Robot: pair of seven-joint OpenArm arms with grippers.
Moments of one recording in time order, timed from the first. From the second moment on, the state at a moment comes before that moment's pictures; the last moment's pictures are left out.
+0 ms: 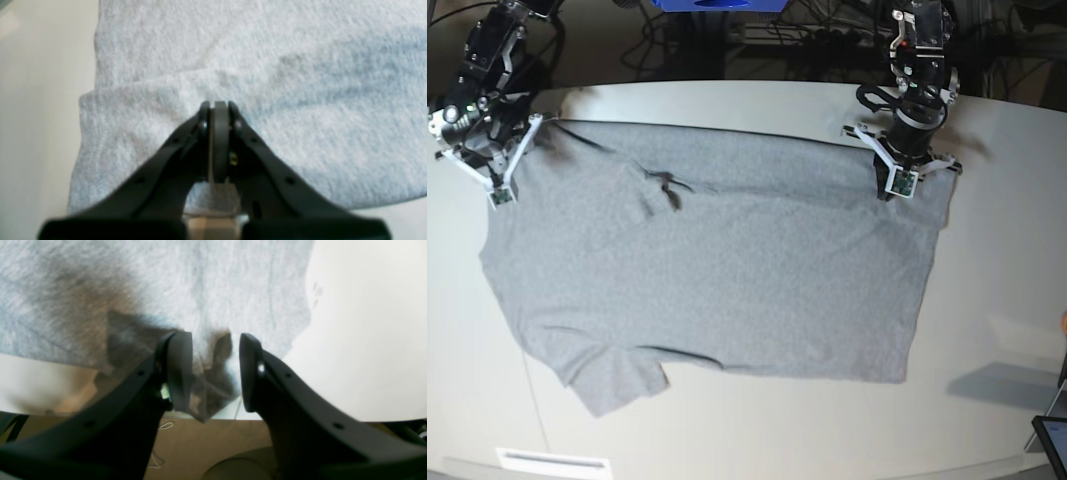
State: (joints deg) left arm 23.5 -11.7 -10.9 95.2 7.2 -16.7 14.0; right arm -13.0 0.7 30.2 110.2 -1.0 41.2 -74.5
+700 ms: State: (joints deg) left arm 23.5 -11.7 -10.9 95.2 7.1 -16.7 14.1; right arm -12.6 0.7 30.2 106.1 -0.3 41.2 -71.5
